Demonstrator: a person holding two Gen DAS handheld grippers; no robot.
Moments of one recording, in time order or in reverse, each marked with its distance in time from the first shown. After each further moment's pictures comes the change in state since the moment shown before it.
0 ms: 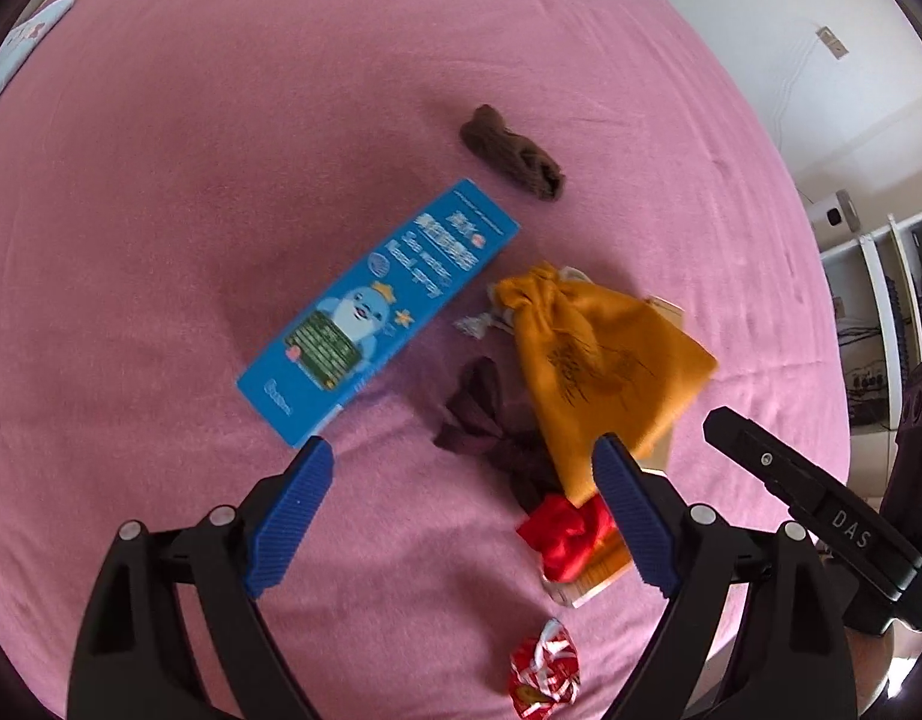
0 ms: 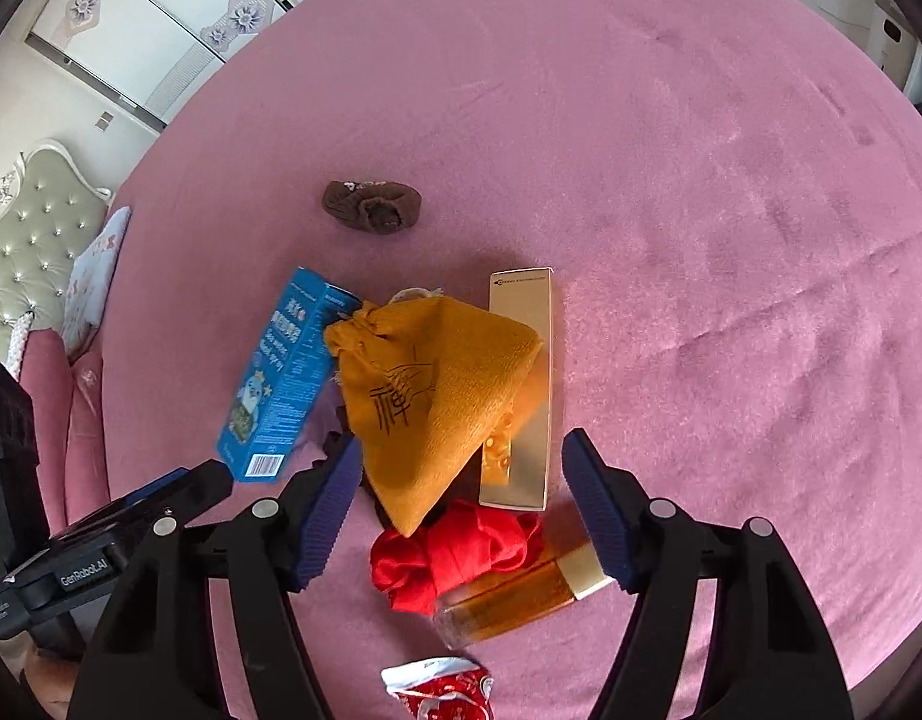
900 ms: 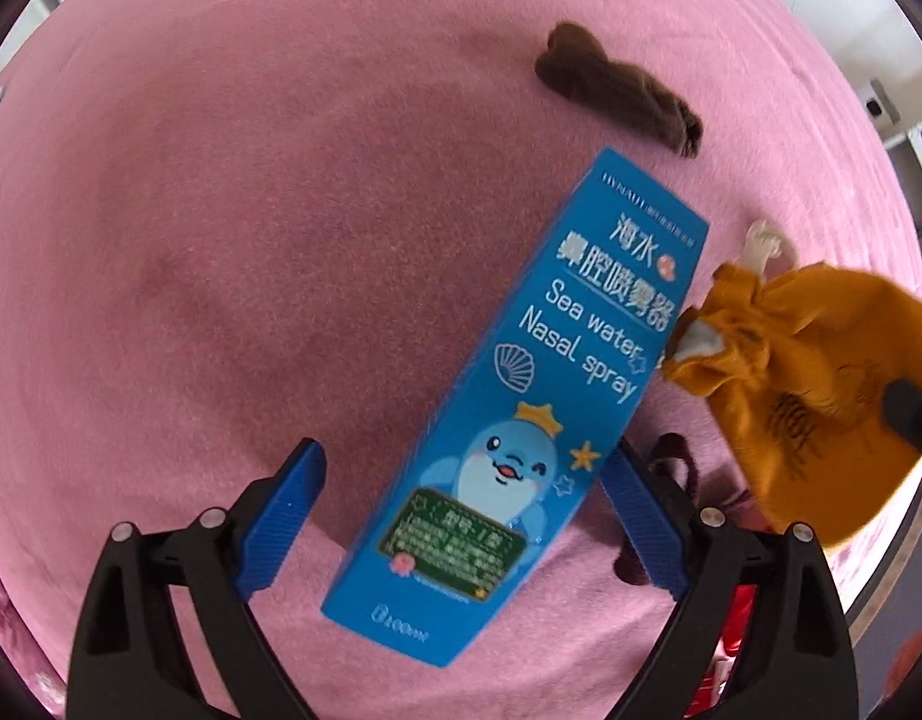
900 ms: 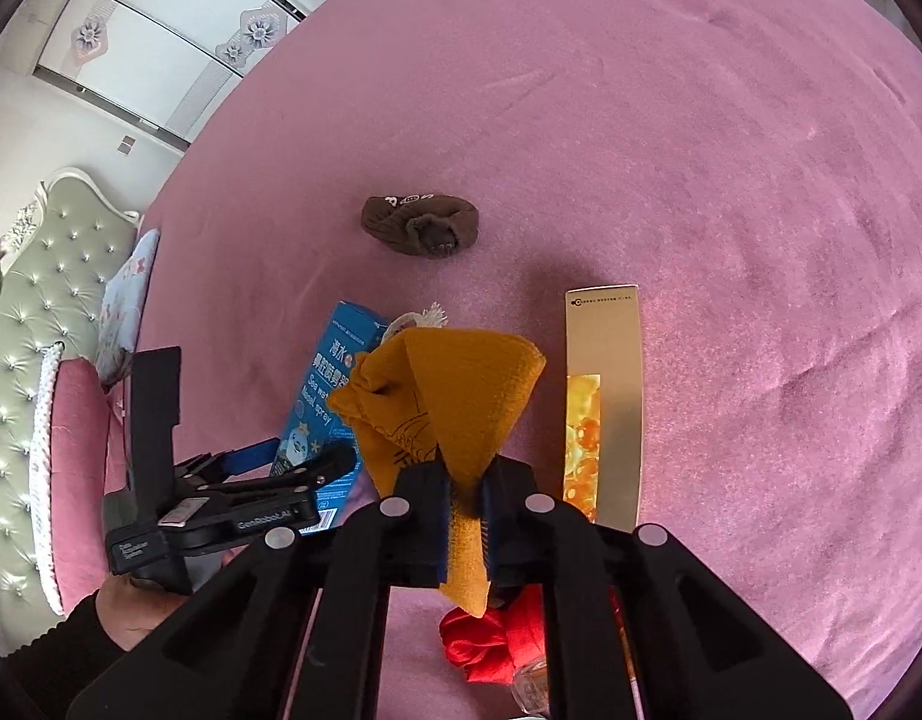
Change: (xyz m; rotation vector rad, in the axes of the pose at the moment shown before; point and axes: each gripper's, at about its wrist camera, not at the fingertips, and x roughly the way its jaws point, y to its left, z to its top) left arm 0.098 0.030 0.061 0.229 0.146 0.151; right arm 0.018 0.023 0.021 0.038 -0.021 0.110
